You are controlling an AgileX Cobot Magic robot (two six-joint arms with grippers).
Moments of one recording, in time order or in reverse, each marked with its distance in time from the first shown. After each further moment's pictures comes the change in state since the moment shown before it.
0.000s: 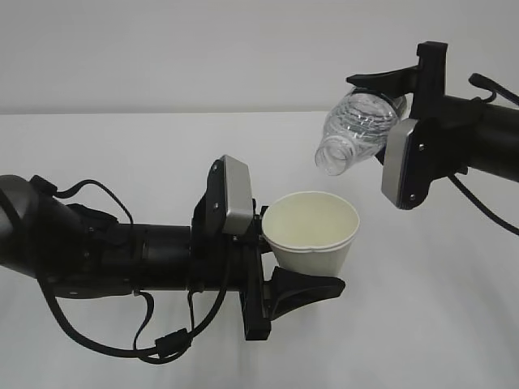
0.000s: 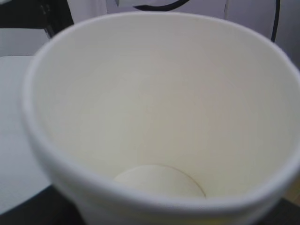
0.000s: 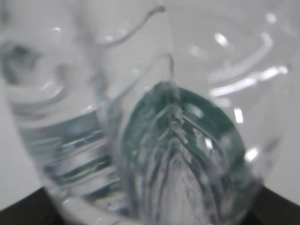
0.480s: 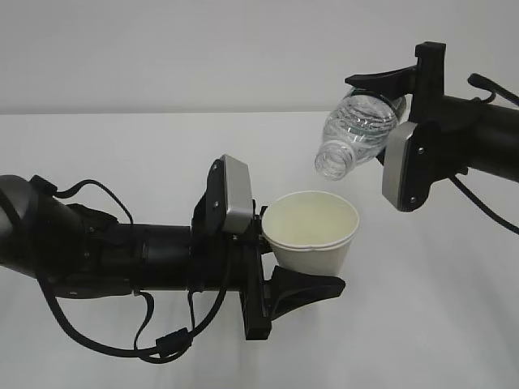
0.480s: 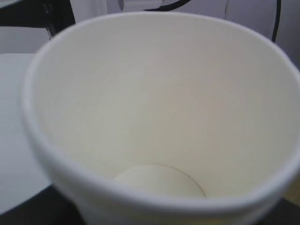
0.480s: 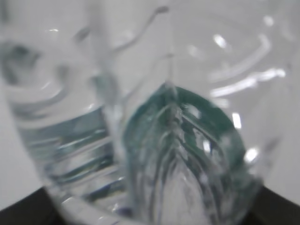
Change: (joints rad) left arm 0.000 0.000 0.000 0.000 0.000 -0.019; right arm 0.000 0.000 0.000 -0.008 -0.002 -0.029
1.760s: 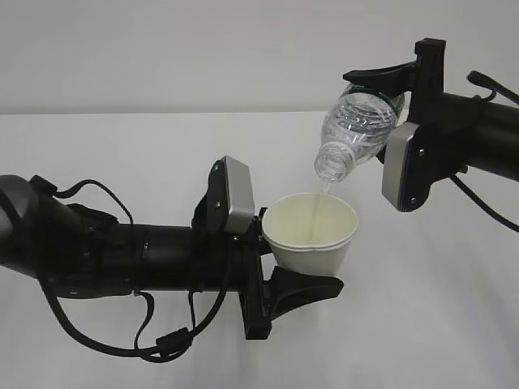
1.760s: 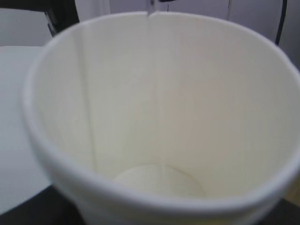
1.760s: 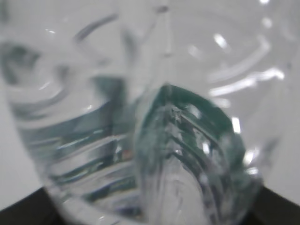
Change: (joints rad) left arm 0.000 0.000 0.000 -0.003 0.022 -0.007; right arm 0.000 0.000 0.000 -0.005 -0.032 -0.028
